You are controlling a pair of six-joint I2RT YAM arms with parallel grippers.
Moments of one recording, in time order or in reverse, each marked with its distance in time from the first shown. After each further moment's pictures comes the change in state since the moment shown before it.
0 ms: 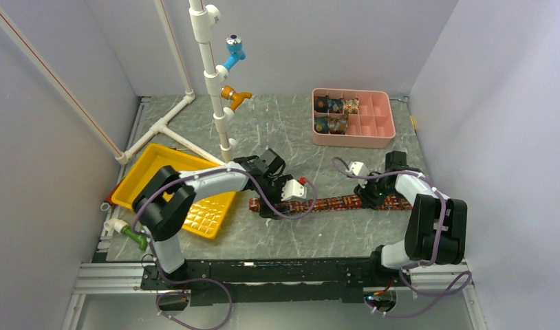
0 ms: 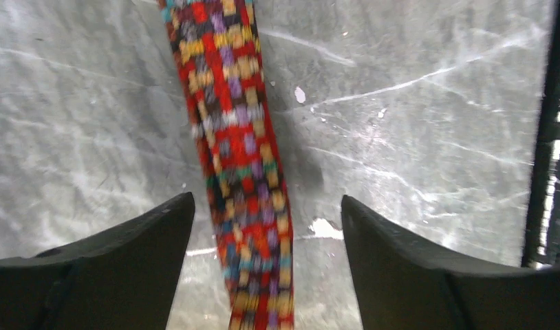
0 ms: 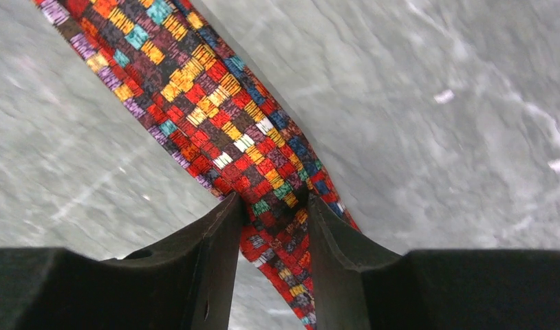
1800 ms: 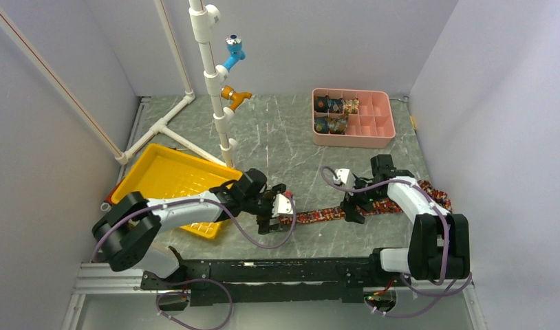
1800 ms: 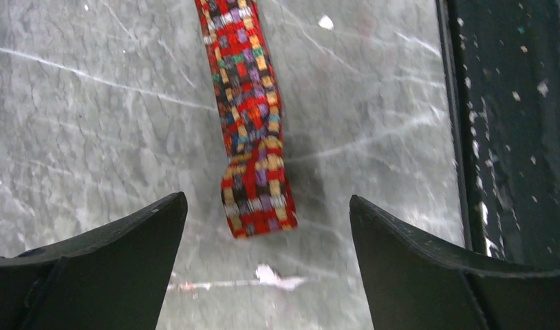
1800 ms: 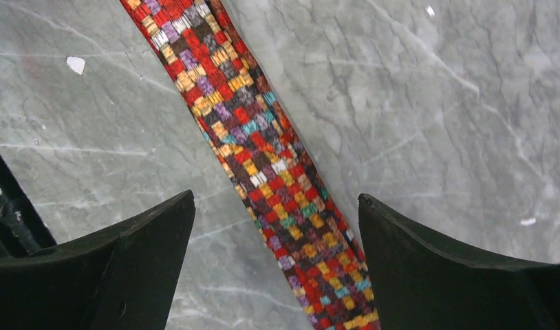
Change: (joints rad) left arm -0.077 -0.324 -0.434 0.557 0.055 -0.202; right arm 0.172 -0.127 -0.018 -0.122 -0.135 0.003
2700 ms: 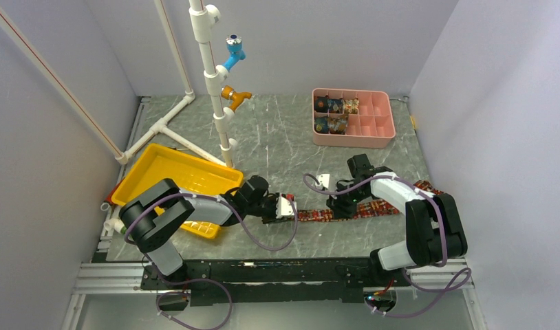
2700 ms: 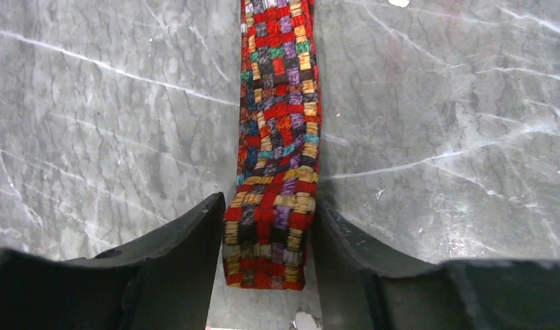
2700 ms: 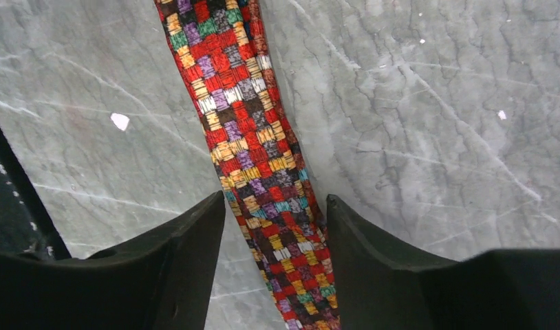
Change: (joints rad) left arm 0.005 0.178 -0.107 0.380 -0.061 0.025; right arm 0.201 0.110 0.015 0.070 0.019 0.112
